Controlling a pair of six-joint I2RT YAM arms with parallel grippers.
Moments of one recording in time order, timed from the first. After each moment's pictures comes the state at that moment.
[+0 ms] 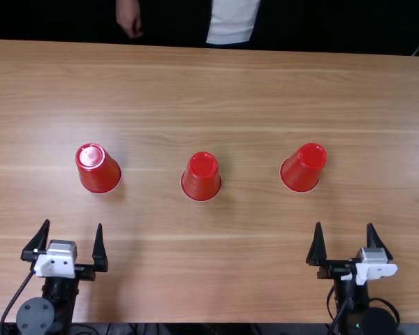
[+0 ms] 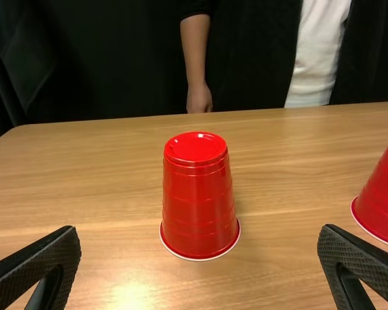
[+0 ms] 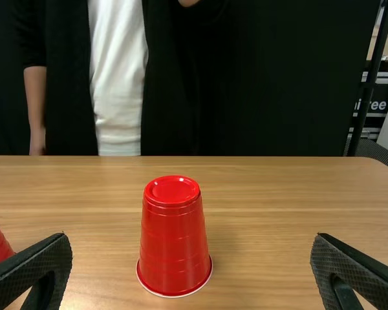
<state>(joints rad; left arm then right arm) 0.01 0.01 0.03 -0.07 0.06 0.02 -0.04 0.01 0.03 0.05 -0.04 -0.04</state>
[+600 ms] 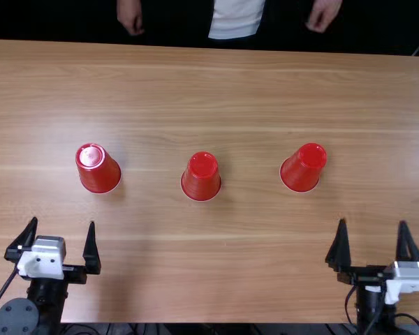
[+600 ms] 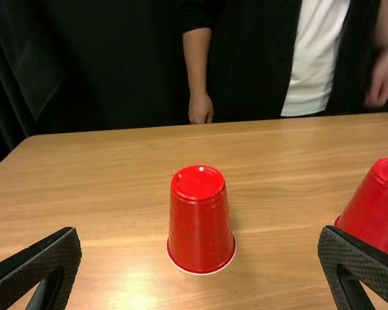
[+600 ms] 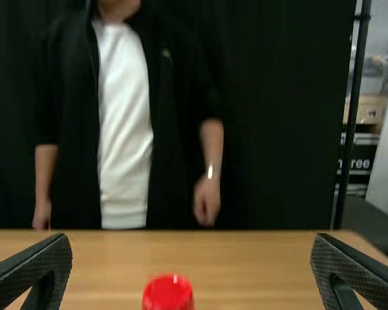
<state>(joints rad) 0.01 0.18 0.36 -0.28 0.05 0.02 -0.06 0.12 0.33 0.05 -0.04 -0.04</state>
